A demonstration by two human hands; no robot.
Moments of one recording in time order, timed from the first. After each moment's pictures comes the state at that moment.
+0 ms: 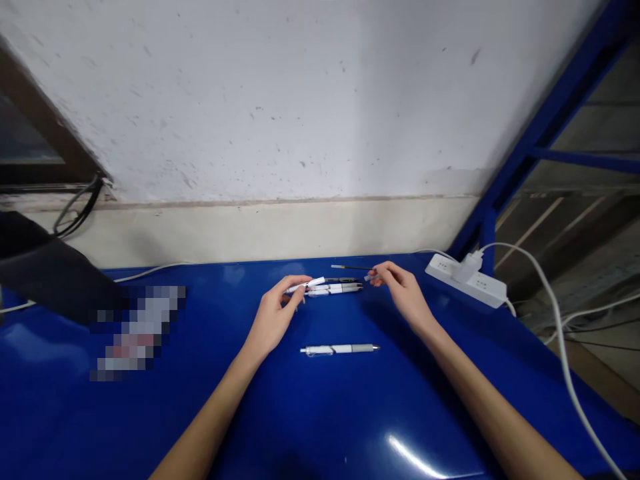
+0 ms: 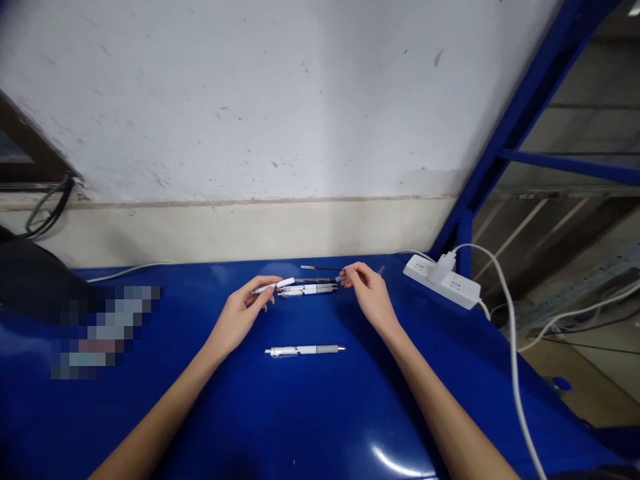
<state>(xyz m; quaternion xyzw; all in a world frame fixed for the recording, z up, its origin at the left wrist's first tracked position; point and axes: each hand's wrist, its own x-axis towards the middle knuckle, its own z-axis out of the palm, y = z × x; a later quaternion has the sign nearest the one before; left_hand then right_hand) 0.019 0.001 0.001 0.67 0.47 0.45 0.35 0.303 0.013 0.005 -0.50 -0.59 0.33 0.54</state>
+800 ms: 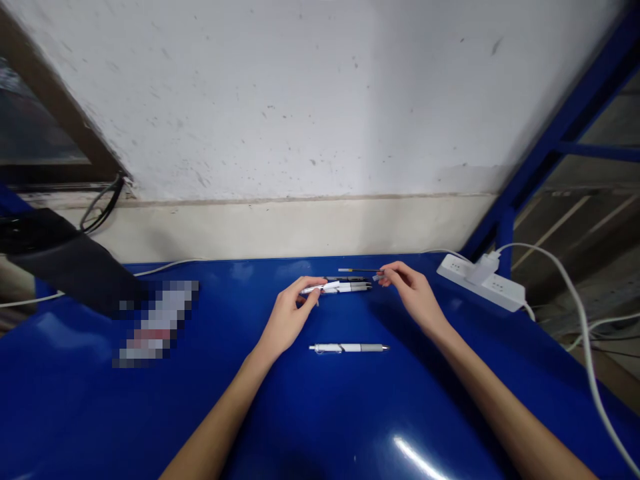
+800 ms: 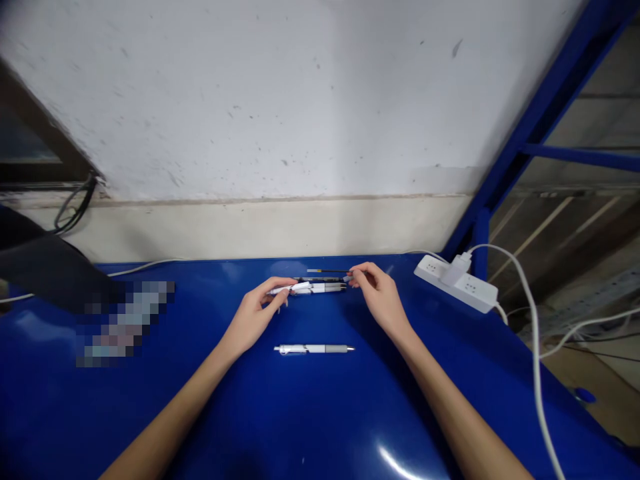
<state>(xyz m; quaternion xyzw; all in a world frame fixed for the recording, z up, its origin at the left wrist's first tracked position) 0.026 -0.007 0.005 0.69 0.47 0.43 0.35 0.300 0.008 0.008 -0.52 -0.59 0.32 0.53</state>
